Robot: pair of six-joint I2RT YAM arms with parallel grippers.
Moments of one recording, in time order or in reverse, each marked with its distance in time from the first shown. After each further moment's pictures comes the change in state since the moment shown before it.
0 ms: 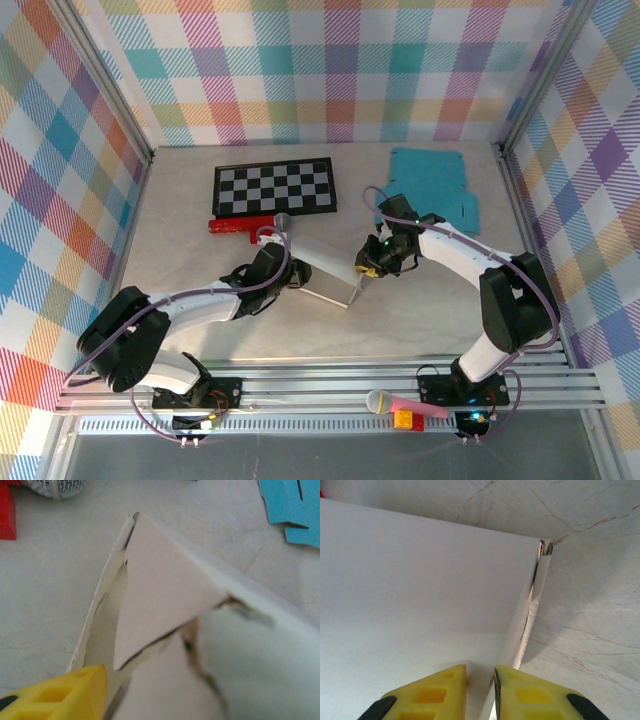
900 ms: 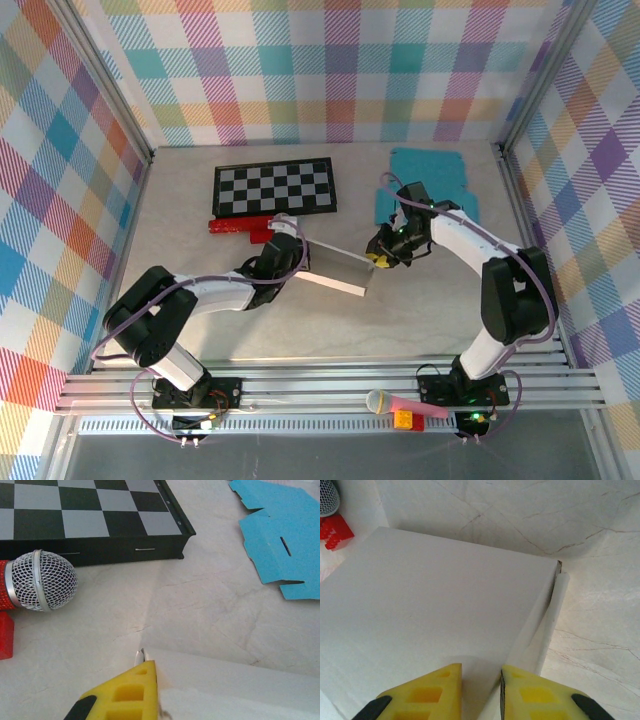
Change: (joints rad) left arm 0.008 0.177 0.066 0.312 -0.129 0.199; right arm -0.127 0.039 0.083 -0.111 -0.100 -0.053
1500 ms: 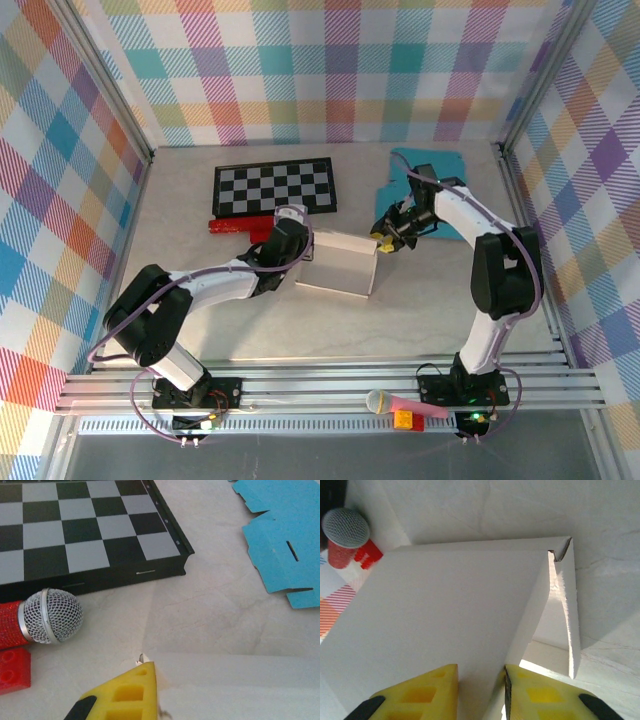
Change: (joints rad) left arm 0.000 0.003 0.143 -0.178 -0.034 0.085; right arm -0.103 0.164 0.223 -0.175 -0.121 -0.012
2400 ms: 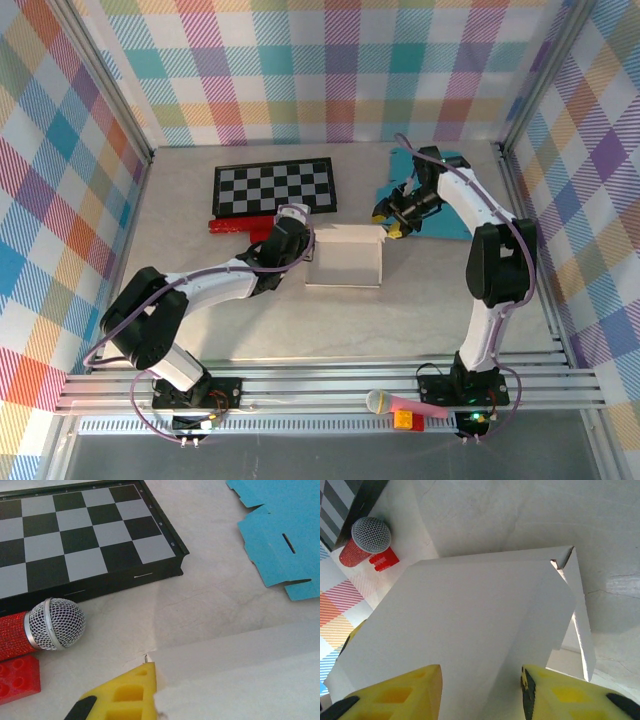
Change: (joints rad) left arm -0.007 -0.019 0.034 -0.058 -0.011 0.072; right arm -0.054 0.113 0.253 -0.182 0.011 -0.149
